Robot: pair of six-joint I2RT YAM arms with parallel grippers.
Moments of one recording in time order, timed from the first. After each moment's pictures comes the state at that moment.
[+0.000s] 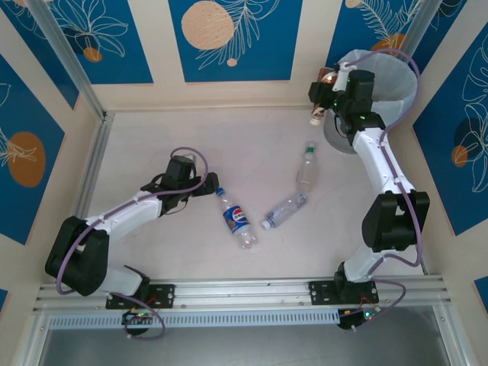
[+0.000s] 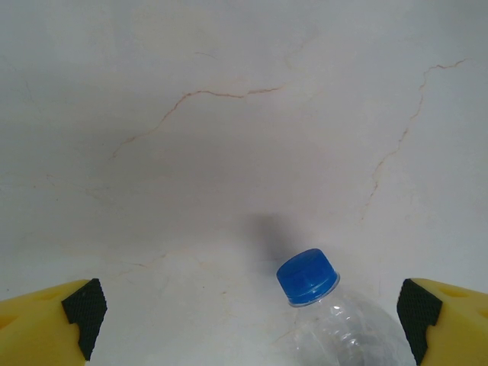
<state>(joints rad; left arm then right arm) -0.48 1.40 0.80 -0.18 -0.02 -0.55 0.03 1.65 1.56 -0.19 -0.20 0.25</state>
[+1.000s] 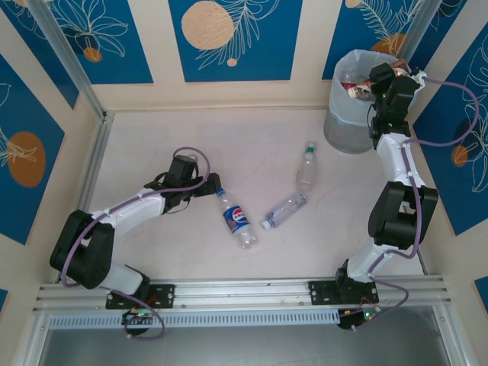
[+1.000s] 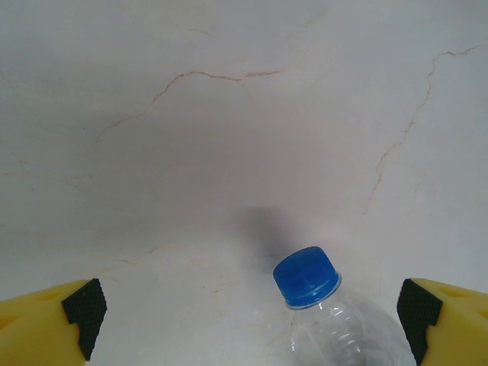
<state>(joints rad) -0.48 1.45 0.81 -0.18 0.01 -0.57 -0.23 1.72 1.47 0.21 0.02 0.92</state>
